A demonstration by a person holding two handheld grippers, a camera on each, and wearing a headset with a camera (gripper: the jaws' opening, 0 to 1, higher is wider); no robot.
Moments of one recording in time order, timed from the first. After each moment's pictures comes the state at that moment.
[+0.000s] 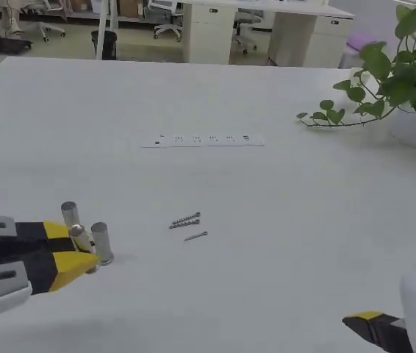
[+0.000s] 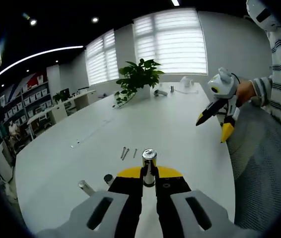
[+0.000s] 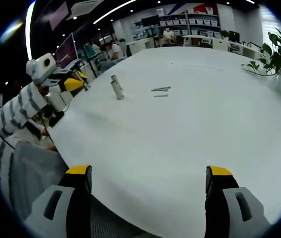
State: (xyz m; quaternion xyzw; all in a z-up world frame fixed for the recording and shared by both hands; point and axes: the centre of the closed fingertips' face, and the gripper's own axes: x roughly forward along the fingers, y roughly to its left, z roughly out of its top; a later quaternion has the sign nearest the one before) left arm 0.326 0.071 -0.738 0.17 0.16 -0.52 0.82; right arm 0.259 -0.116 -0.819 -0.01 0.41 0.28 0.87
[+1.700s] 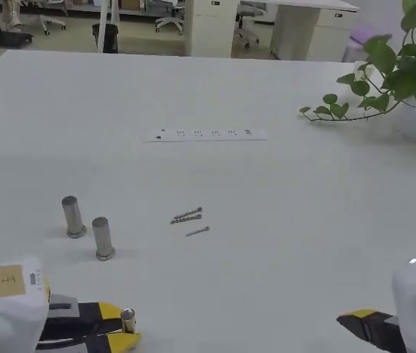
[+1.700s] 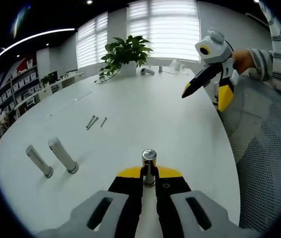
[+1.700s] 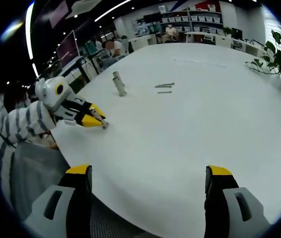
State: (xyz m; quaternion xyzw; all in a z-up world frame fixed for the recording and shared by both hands) left arm 0.298 0.049 -0.841 0.16 0.23 -0.54 0.80; right arm 0.257 -0.110 -0.825 0.00 0.42 0.29 0.86
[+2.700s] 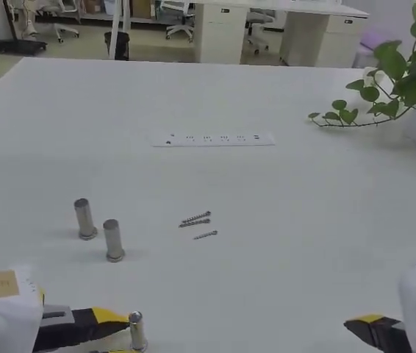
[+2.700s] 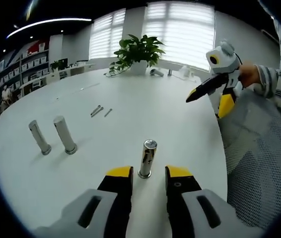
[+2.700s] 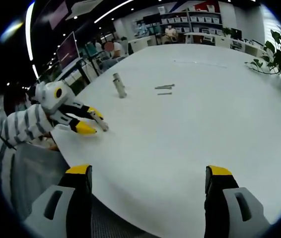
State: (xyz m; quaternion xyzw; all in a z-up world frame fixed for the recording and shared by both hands) left arm 0.288 0.056 -0.838 0.07 0.27 -0.52 0.81; right arm 0.258 -0.108 -0.823 0.00 0.42 0.29 0.86
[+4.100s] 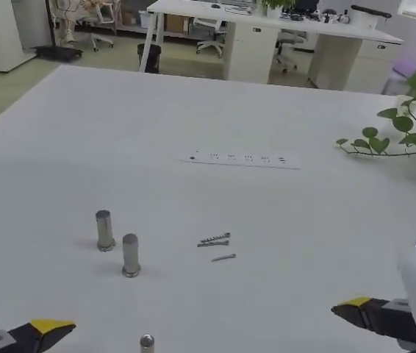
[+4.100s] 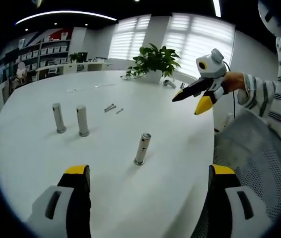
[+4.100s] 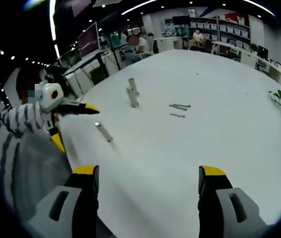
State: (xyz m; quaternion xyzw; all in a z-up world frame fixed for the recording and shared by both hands) left arm 0.264 0.084 -0.820 0.01 0.28 -0.46 0.84; right arm 0.311 -0.087 -0.794 -0.08 0.39 0.40 0.83
